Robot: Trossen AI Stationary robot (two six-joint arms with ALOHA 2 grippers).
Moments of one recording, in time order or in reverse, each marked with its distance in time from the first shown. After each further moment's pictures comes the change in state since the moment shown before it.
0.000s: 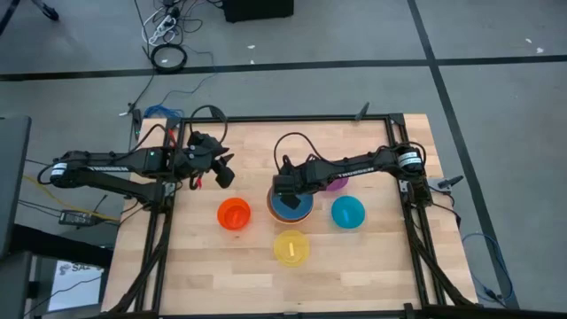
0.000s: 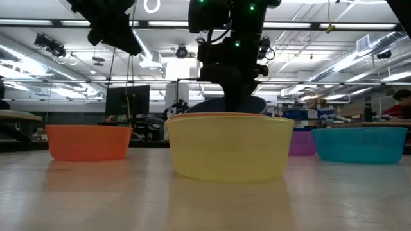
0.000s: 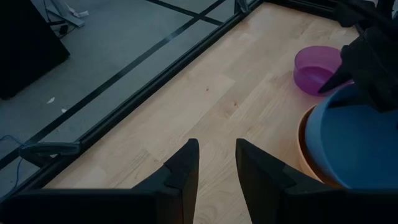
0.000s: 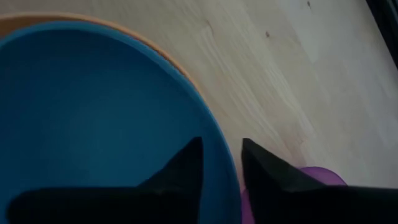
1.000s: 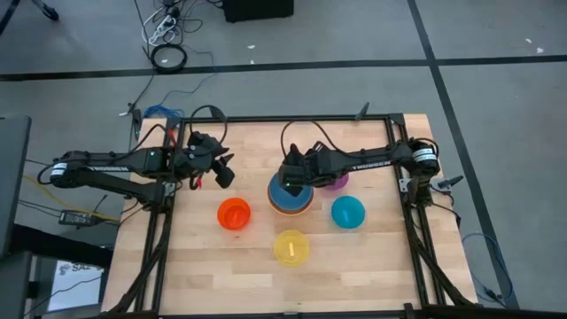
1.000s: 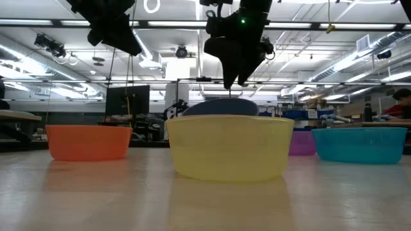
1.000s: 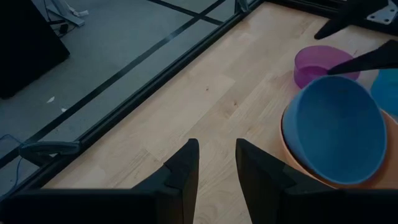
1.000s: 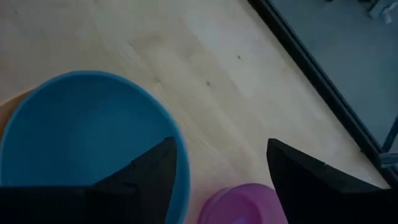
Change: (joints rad) left arm 0.000 0.000 -0.002 0.001 0.000 -0.003; right arm -0.011 -0.126 0.000 -0.009 0.162 0.010
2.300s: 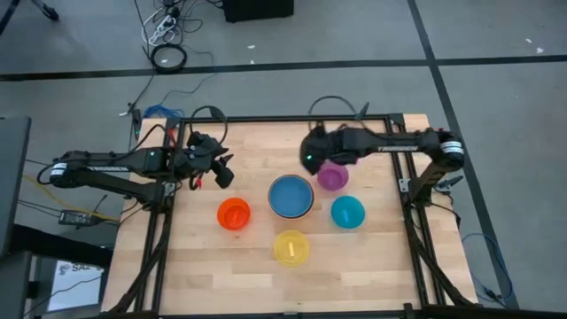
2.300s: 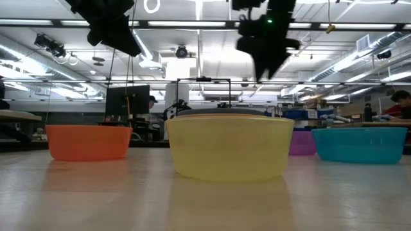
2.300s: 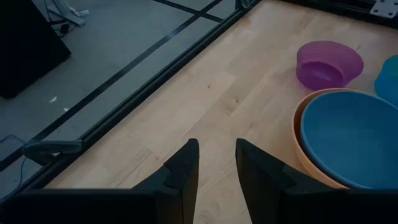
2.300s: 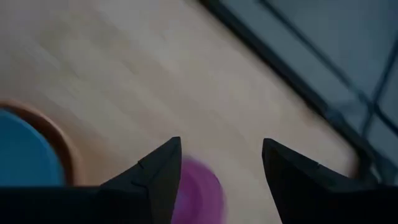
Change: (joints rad) left arm 0.000 0.001 0.000 -0.012 0.000 0.008; right arm -0.147 -0.245 -0.170 -0.106 -0.048 0.047
